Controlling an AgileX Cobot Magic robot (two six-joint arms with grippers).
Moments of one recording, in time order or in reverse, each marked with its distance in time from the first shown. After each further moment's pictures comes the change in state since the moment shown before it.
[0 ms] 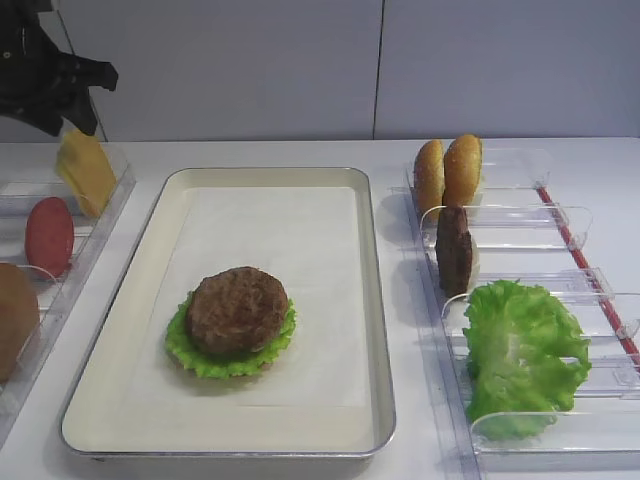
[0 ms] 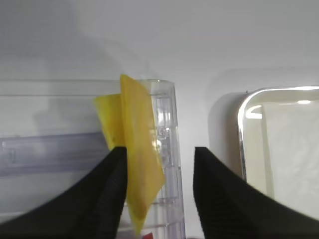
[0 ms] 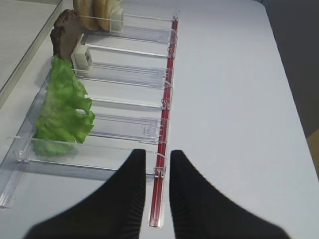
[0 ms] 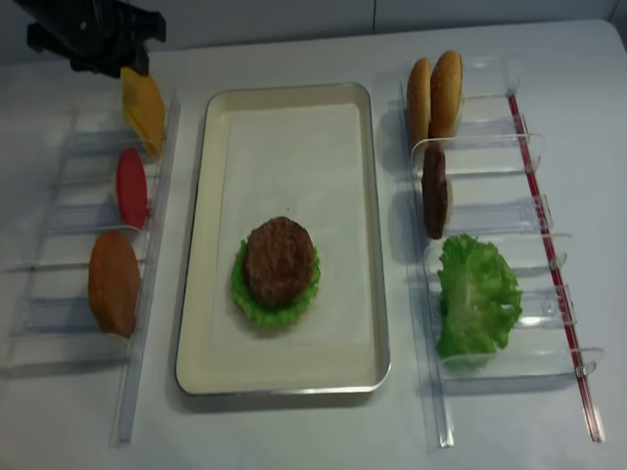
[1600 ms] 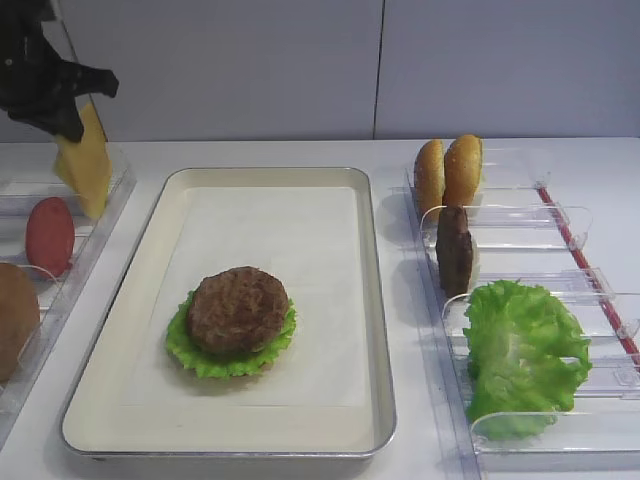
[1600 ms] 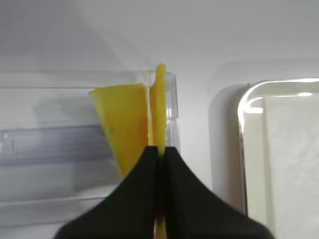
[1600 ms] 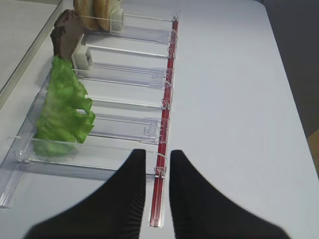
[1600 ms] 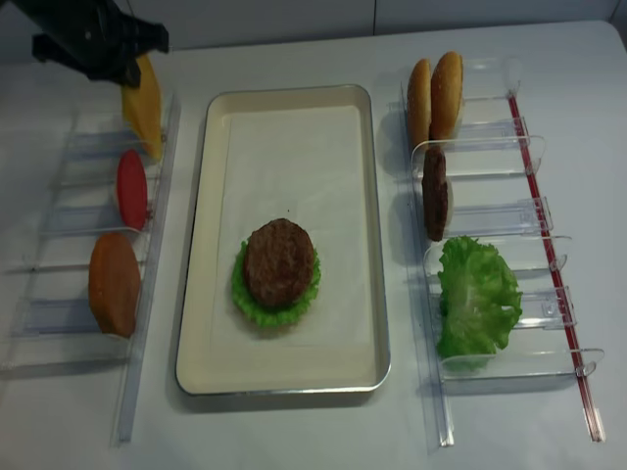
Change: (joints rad) left arm 0.000 -0.007 0.000 0.003 0.025 0.000; right arm 0.000 0.000 0.000 0.002 0.000 0.000
